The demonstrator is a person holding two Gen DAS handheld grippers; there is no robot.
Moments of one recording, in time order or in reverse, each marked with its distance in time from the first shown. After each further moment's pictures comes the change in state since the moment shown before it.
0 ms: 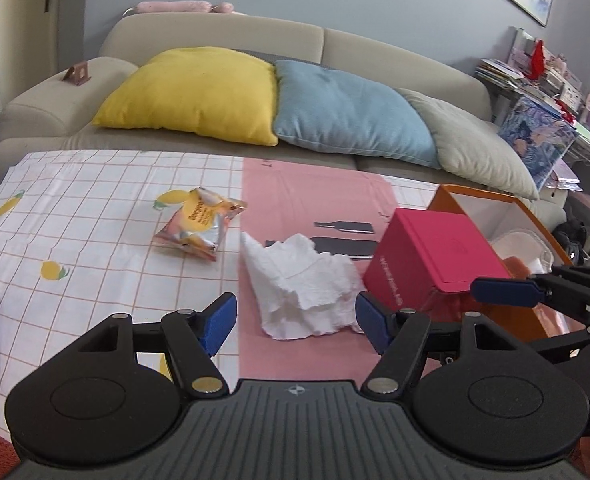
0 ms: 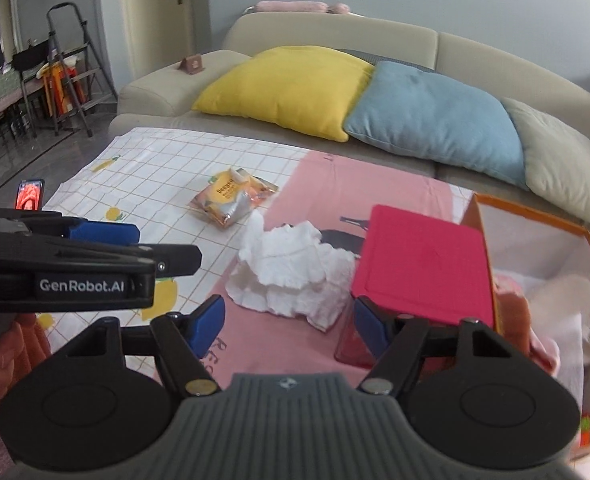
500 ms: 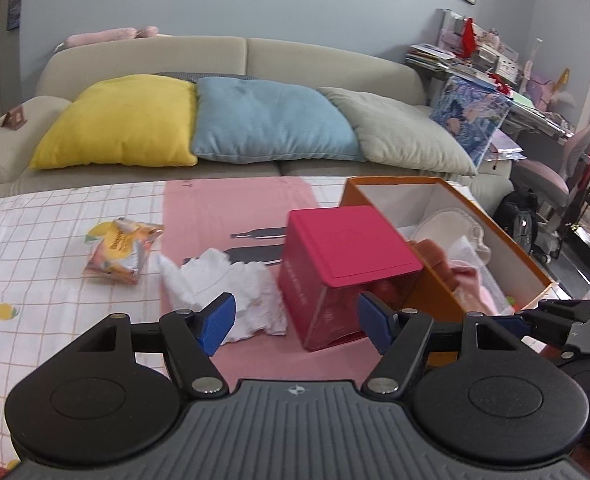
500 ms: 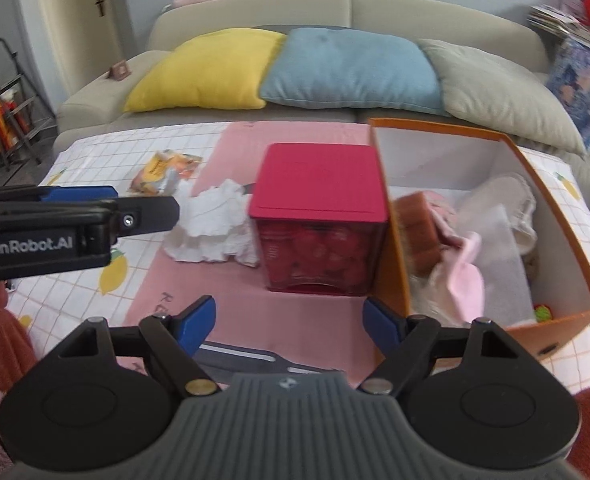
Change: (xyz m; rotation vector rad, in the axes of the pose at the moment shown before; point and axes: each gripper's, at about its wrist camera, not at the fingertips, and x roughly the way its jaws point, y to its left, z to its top) left arm -0.021 -0.070 -0.004 0.145 -0.029 -0.119; right arm -0.052 -0.046 -0.052 0.224 0.054 -0.089
